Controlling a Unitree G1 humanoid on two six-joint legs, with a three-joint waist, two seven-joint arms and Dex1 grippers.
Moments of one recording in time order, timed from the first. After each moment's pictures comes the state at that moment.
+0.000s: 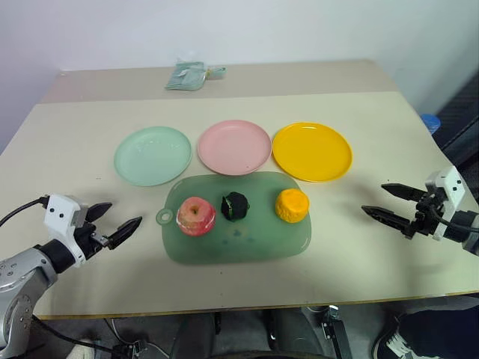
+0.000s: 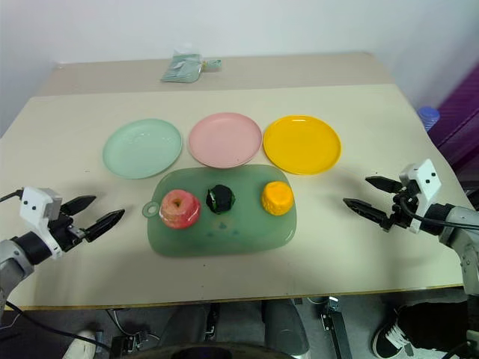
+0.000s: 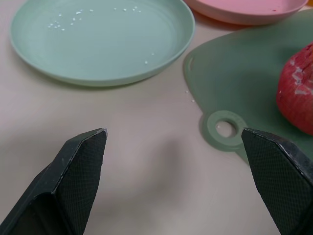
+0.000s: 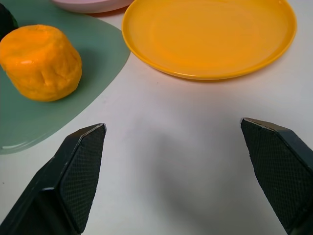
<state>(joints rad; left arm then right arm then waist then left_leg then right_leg) 0.24 0.69 0.50 -0.36 -0.56 0.54 -0.72 -0.03 -0.89 -0.39 0.03 0.51 0.40 1.06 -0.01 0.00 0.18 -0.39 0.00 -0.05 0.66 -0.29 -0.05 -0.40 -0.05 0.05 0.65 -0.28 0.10</state>
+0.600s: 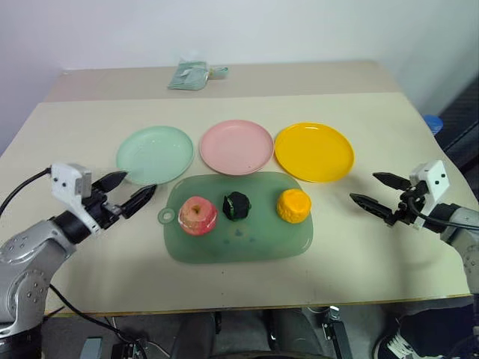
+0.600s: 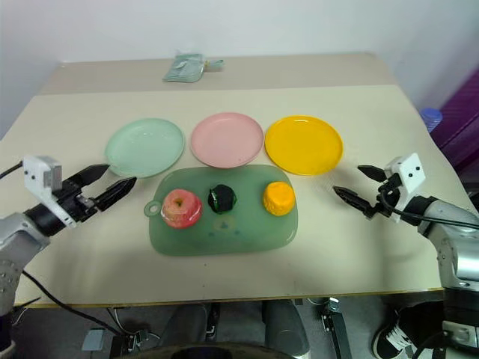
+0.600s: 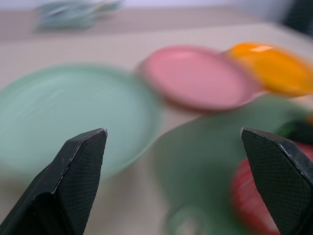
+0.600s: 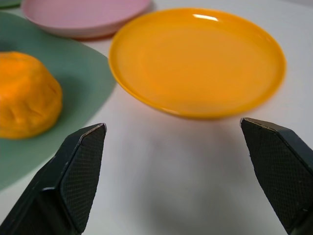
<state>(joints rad) -0.03 0.69 0.40 -0.46 -0.76 0.67 -0.67 -0.10 -0.78 -0.33 -0.05 0.47 0.36 0.92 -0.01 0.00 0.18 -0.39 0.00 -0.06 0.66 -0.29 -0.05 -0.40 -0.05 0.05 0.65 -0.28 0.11</state>
